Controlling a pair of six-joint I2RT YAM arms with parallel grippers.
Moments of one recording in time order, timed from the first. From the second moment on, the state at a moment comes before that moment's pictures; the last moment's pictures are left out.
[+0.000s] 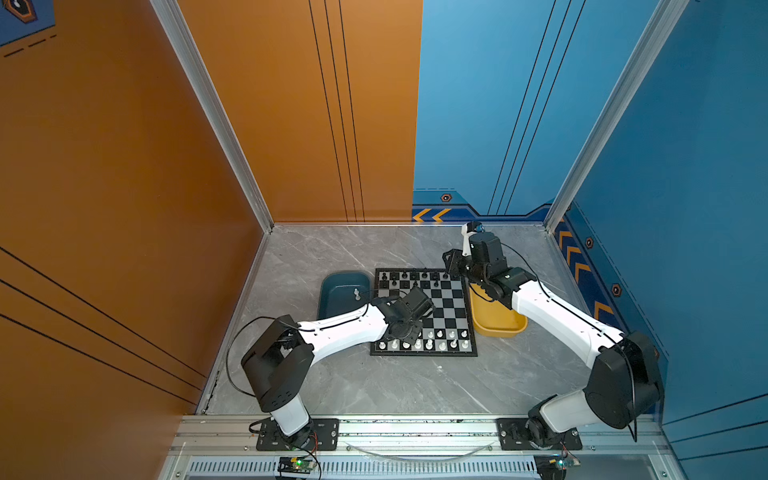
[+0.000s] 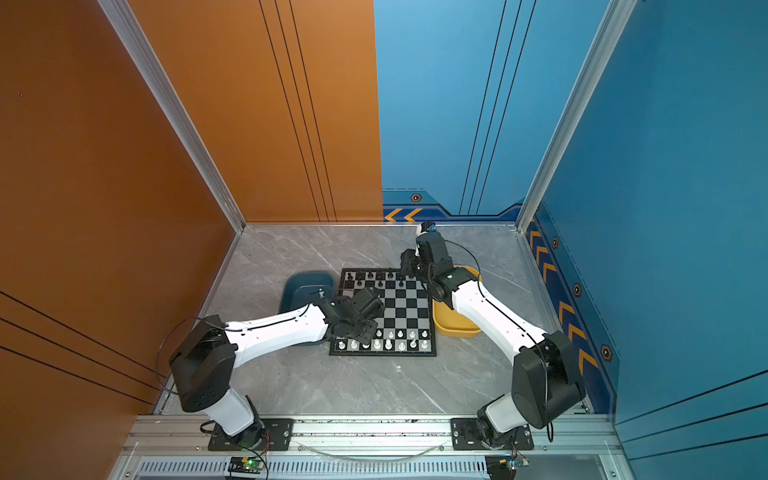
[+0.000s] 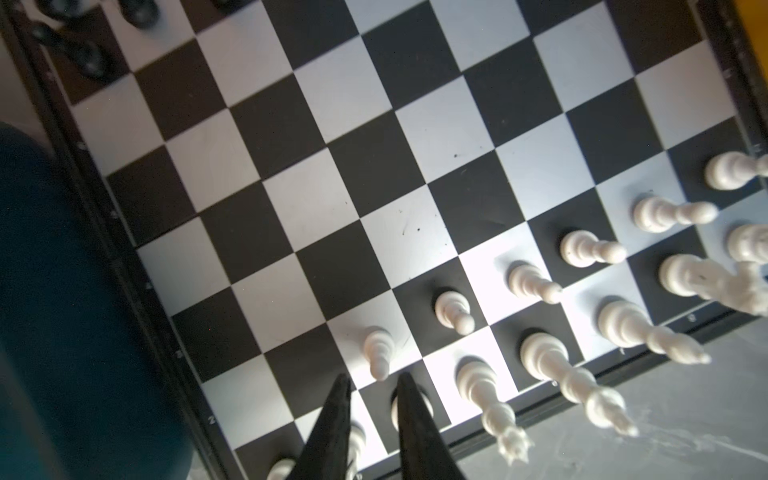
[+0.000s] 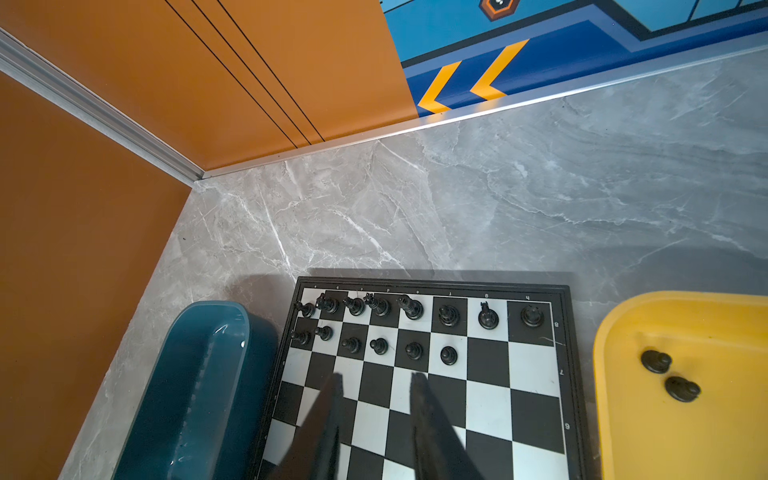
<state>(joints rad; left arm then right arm) -0.91 1.64 1.14 -0.64 -0.22 -0.41 0.47 1.49 1.16 -0.22 0.01 0.53</state>
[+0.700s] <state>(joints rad) -0.76 1.25 1.24 -0.44 -0.39 -0.24 0.43 1.44 1.17 -0.35 0.06 0.46</state>
